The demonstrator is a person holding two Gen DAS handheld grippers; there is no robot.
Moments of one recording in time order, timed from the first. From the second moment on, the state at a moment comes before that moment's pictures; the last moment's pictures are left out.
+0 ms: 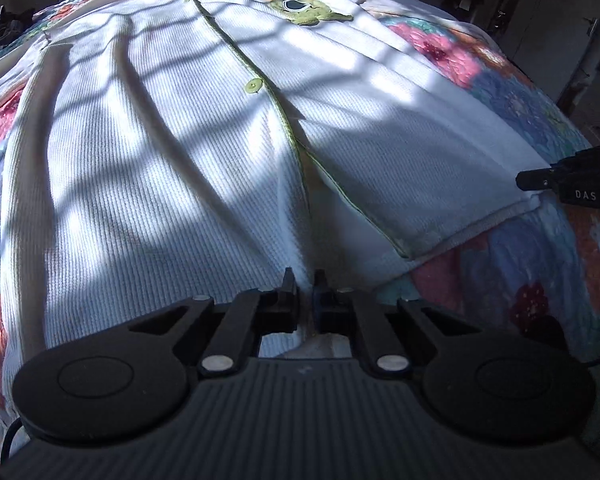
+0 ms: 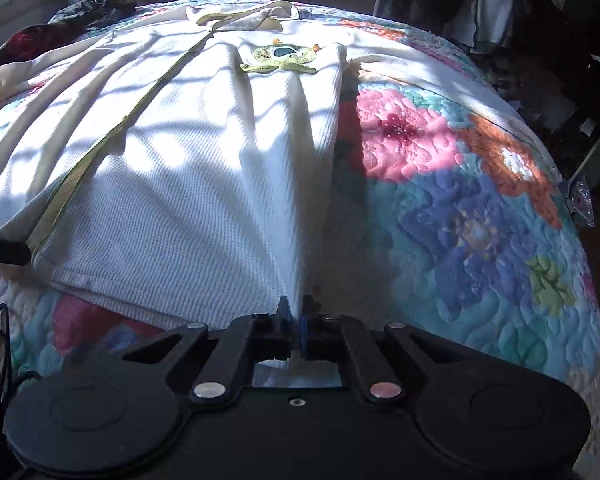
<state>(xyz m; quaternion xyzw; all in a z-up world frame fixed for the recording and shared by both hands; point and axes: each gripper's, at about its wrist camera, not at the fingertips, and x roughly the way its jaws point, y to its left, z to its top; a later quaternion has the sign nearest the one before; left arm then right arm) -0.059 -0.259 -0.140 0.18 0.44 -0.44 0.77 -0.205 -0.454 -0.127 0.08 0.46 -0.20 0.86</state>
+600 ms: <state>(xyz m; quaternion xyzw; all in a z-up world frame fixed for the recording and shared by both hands) 0.035 -0.126 -0.067 0.03 0.44 -0.31 0.84 -0.192 -0.424 -0.040 0.10 0.39 -0.09 0.91</state>
